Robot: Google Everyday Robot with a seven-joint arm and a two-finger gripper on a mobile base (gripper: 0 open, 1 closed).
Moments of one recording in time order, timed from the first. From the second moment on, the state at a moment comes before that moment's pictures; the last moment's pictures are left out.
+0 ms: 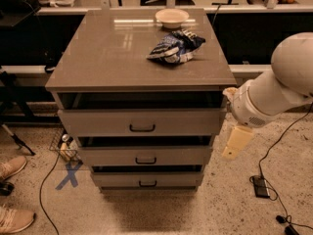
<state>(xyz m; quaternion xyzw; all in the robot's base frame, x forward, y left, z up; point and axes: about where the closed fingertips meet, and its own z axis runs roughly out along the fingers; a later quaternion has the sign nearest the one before) 0.489 -0.181 0.803 -0.62 0.75 0.00 0.21</state>
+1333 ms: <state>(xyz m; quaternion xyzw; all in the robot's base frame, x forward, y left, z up) 0.552 -0.165 0.710 -0.67 0.72 -0.03 0.19</state>
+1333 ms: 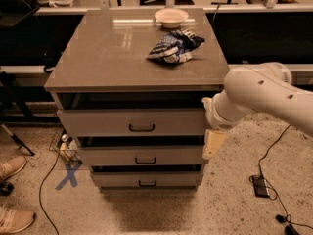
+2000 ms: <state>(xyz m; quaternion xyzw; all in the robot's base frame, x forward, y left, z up) 0.591 -0.141 0.667 -0.68 0.71 -0.03 0.20</state>
